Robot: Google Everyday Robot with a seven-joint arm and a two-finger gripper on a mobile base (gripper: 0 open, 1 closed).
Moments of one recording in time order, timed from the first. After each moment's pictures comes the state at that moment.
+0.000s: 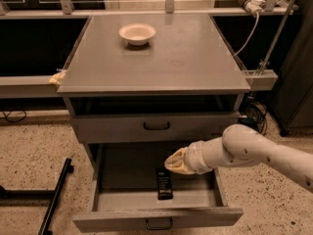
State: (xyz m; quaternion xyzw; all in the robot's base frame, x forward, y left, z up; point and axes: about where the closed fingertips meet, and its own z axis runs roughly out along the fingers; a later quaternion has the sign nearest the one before) arm 0.526 -0.066 0.592 -0.63 0.66 0.21 0.36
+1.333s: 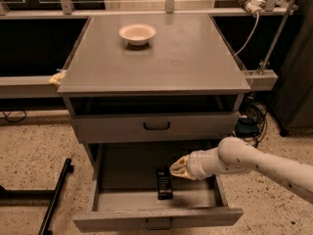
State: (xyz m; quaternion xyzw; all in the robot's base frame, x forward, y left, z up) arm 0.555 -0.092 0.501 -0.67 0.63 0.15 0.36
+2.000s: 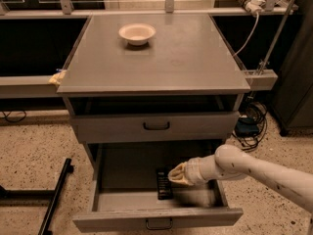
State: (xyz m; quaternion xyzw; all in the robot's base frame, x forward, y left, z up) arm 0.557 -0.086 0.448 -0.66 0.64 0.19 0.36
